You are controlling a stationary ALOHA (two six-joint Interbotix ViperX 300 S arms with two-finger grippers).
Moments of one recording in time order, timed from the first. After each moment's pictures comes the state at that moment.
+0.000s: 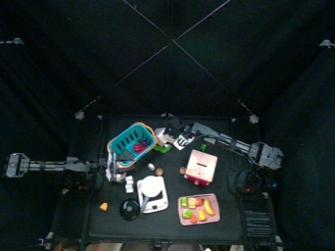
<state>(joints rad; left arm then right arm) 0.12 -0.80 1.29 0.07 -0.62 0.05 -0.44 0.05 -0.06 0.02 1.28 0.29</state>
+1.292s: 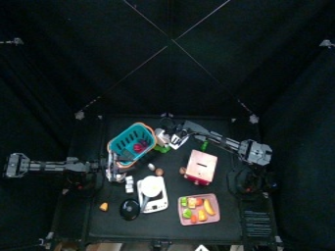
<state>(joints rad) 0.12 -0.80 1.30 0.07 -0.60 0.05 -0.44 0.20 -0.22 0.02 1.42 0.23</state>
